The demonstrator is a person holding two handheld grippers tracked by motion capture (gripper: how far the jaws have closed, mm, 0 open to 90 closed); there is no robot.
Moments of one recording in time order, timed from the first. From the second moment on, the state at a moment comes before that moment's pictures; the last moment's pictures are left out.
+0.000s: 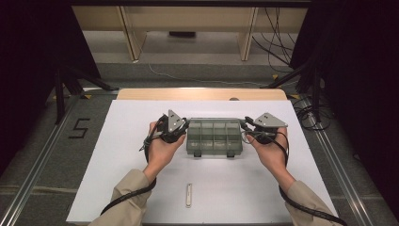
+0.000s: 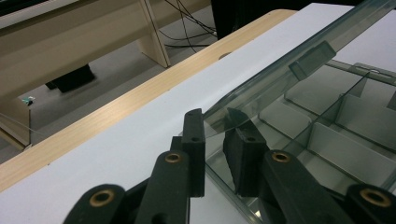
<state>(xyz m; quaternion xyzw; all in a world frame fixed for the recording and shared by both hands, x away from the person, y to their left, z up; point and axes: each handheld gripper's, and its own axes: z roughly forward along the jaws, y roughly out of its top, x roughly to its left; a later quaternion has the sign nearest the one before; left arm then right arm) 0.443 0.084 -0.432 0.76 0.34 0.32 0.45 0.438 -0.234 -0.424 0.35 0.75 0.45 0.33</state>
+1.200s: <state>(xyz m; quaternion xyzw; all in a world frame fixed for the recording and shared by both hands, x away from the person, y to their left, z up) 0.459 0.080 -0.418 0.76 0.34 0.33 0.44 0.456 -0.227 -0.414 0.38 0.72 0.45 0.37</state>
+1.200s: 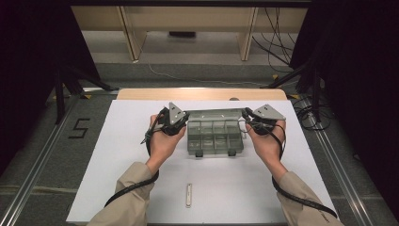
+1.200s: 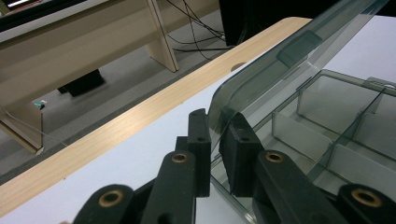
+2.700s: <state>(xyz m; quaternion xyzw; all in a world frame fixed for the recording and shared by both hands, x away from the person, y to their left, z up) 0.486 0.084 -0.412 0.75 0.37 0.31 0.46 0.466 -0.220 -0.408 0.43 0.70 0.45 0.36</state>
